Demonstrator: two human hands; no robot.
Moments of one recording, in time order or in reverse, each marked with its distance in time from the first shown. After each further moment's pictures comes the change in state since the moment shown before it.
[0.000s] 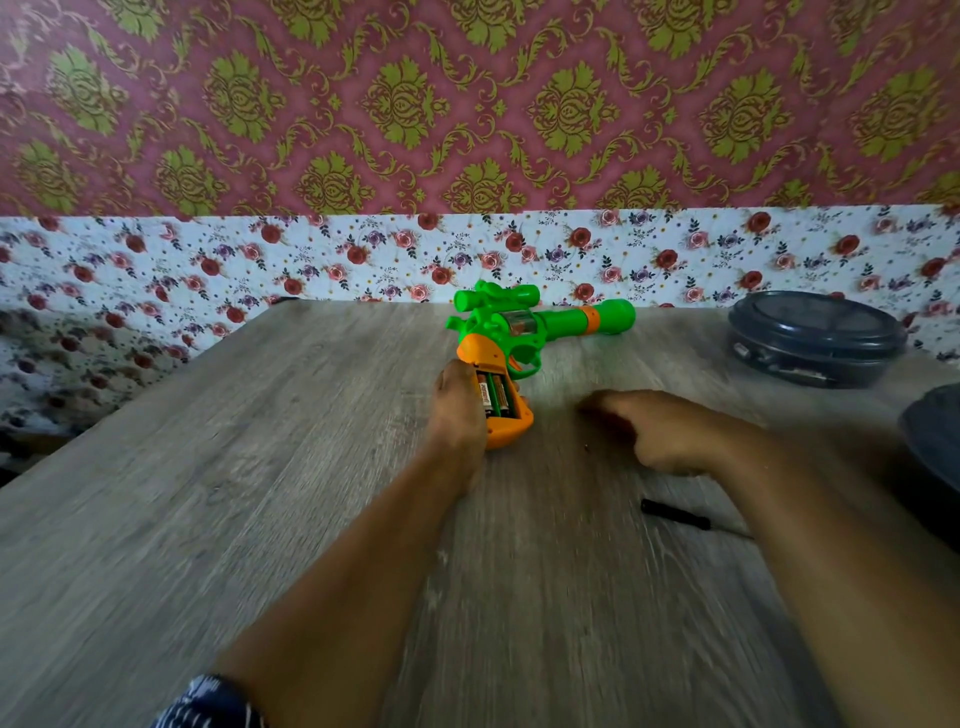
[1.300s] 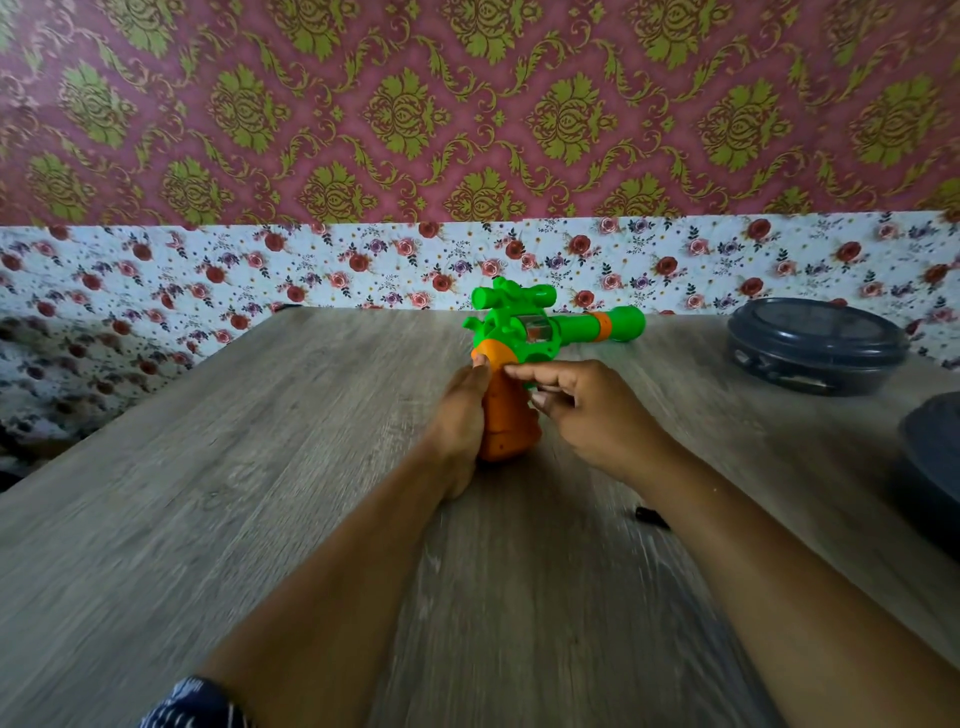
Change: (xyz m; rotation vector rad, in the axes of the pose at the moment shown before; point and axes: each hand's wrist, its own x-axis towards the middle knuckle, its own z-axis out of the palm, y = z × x) left_hand 0.008 -0.007 -0.008 0.308 -0.218 0.172; right_hand 0.005 -0.051 0.015 0.605 0.389 -0.326
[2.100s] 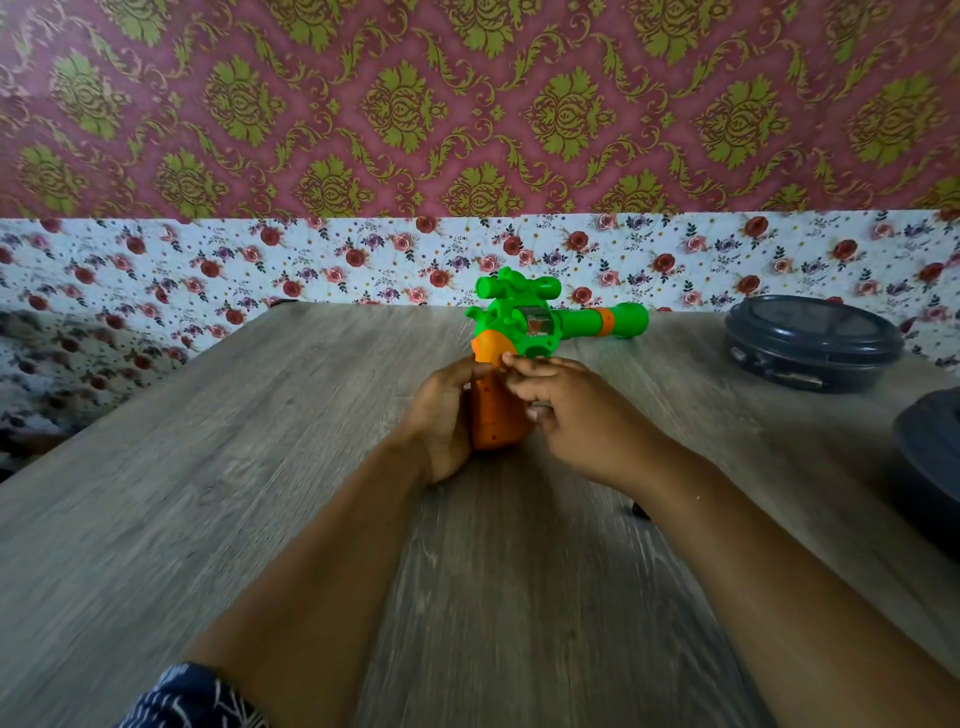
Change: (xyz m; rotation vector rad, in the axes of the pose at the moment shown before) left_hand 0.008 0.007 -0.014 -0.147 -0.186 -0.126; right_hand 0.000 -0.007 -0.001 -0.490 -0.193 -0.073
